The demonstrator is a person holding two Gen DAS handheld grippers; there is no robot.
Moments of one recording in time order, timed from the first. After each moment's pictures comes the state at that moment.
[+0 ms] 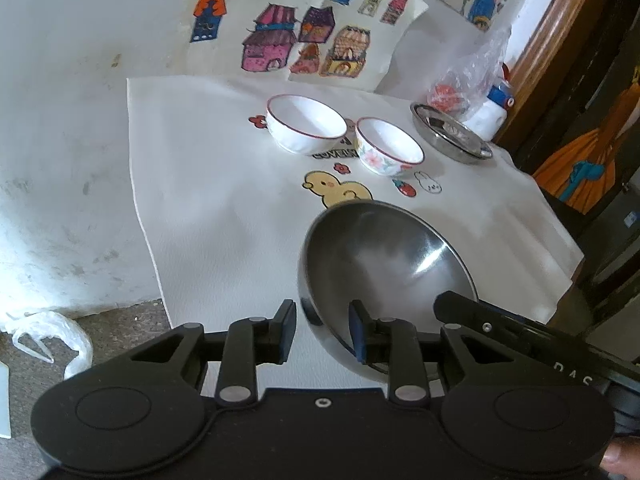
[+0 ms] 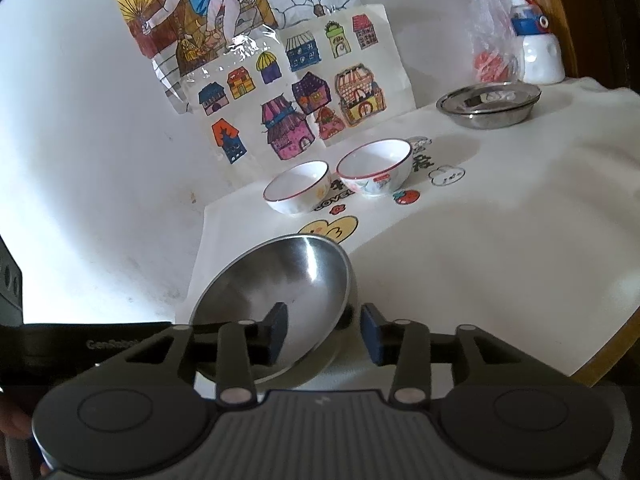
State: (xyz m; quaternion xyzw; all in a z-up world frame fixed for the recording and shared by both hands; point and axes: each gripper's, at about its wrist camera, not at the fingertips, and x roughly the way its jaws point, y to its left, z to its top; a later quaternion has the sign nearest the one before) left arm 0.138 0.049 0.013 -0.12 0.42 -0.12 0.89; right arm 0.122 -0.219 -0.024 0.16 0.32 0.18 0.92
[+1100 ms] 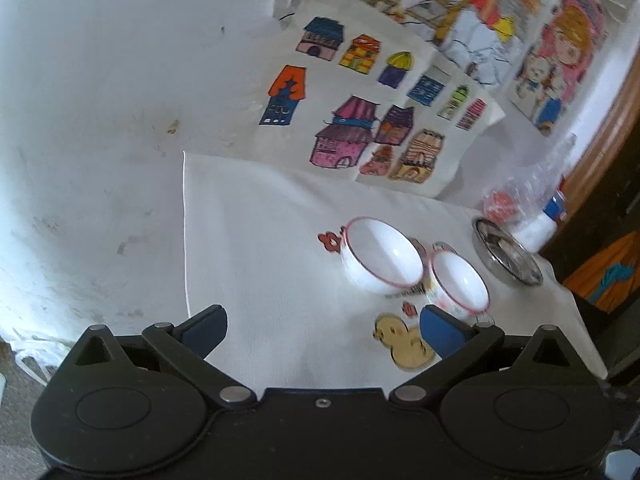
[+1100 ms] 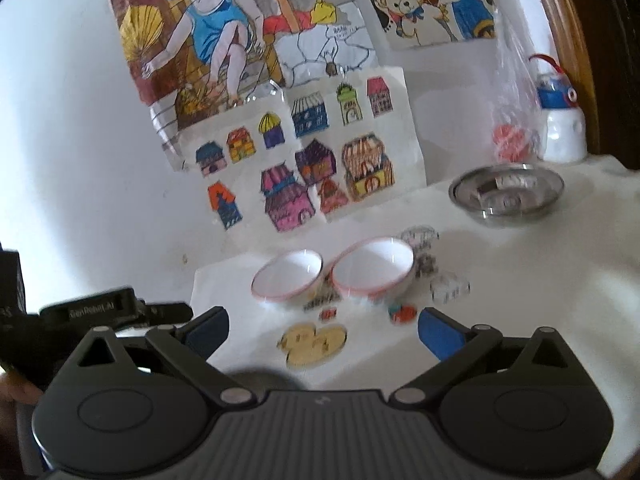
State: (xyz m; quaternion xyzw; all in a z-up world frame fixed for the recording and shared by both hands) left arm 0.217 0.102 0.034 -0.19 0.35 -0.04 0.92; right arm 0.192 -0.224 0.008 0.14 0.25 0.17 0.94
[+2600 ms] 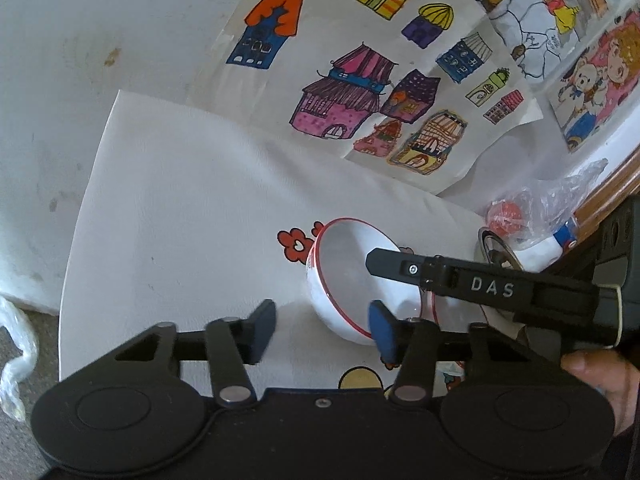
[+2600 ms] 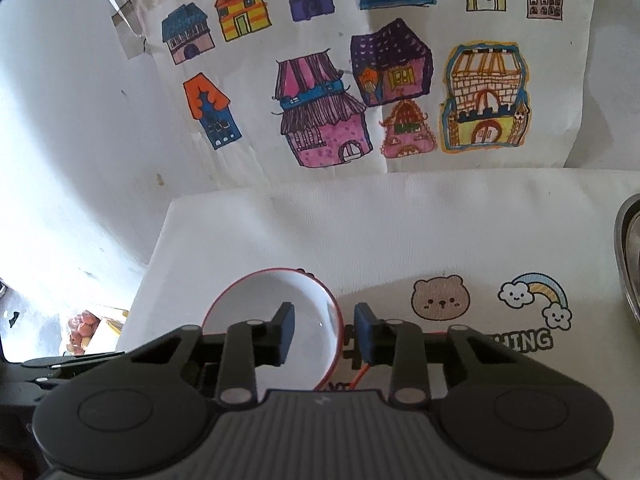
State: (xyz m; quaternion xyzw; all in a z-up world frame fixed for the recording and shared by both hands) left arm 0.307 0.077 -0.008 -0.27 0.39 -0.06 0.88; right arm 0.401 -0.118 -0.019 0.00 0.42 0.28 0.86
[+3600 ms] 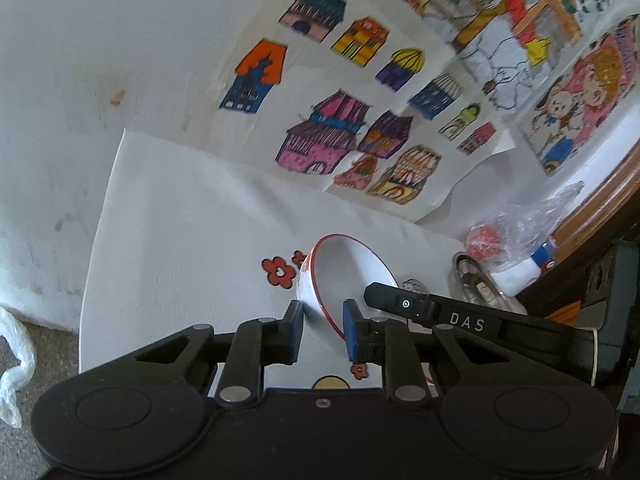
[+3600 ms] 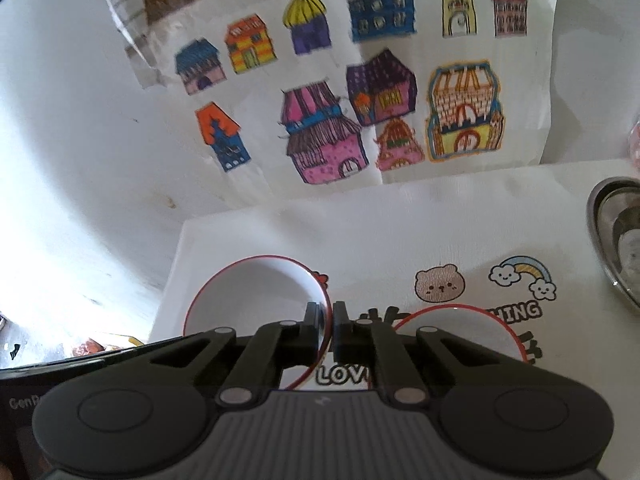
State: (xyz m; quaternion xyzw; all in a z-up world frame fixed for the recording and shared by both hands) left arm 0.285 0.081 0.028 -0.28 0.35 -0.06 0.89; right arm 0.368 -0.127 0.007 0.04 0.40 0.25 0.88
